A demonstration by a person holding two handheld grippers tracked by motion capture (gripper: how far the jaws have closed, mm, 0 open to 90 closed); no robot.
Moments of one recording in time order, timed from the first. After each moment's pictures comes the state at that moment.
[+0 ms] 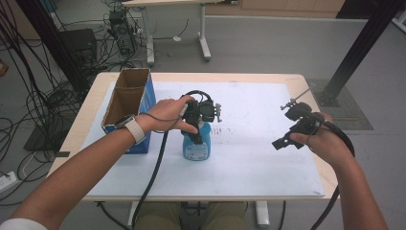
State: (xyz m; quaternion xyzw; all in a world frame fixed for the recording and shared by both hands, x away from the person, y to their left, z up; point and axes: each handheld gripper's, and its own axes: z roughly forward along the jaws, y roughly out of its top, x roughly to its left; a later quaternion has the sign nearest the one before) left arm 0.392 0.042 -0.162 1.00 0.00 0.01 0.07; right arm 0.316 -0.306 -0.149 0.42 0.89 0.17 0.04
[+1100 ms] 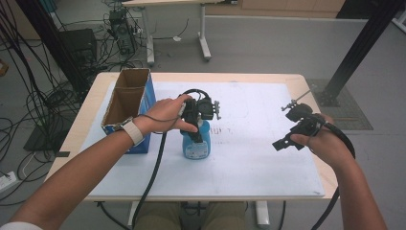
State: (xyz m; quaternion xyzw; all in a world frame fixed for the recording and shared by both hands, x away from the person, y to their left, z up) left arm 0.389 0.050 -0.155 1.00 0.03 0.01 0.08; right arm 0.314 -0.308 -0.152 0.42 0.89 0.17 0.03
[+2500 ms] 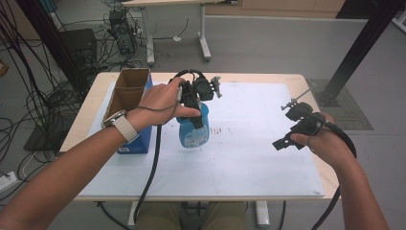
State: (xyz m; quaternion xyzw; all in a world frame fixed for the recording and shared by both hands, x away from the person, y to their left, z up) left arm 0.368 0.054 -0.085 0.98 0.17 0.05 0.09; right arm 0.308 -0.303 -0.143 0.42 0.89 0.17 0.05
